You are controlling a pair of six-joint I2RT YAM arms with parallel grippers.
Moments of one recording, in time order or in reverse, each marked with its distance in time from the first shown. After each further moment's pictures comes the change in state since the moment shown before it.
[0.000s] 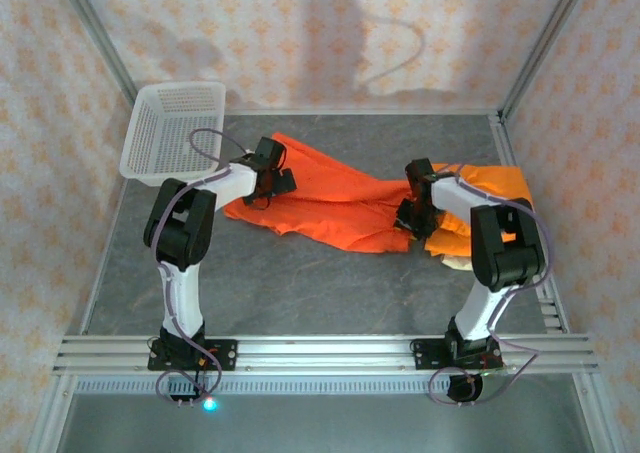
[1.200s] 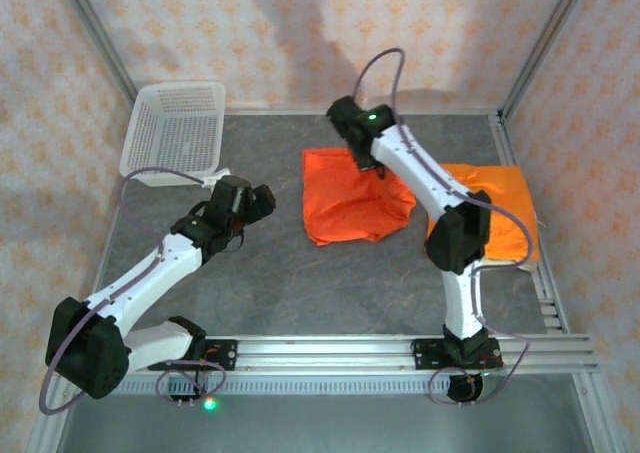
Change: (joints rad) left arm -0.120 -0.849 -0.549 0.046 -0.118 -0.156; right arm 0.399 0.286 1.011 -0.618 0.688 -0.308
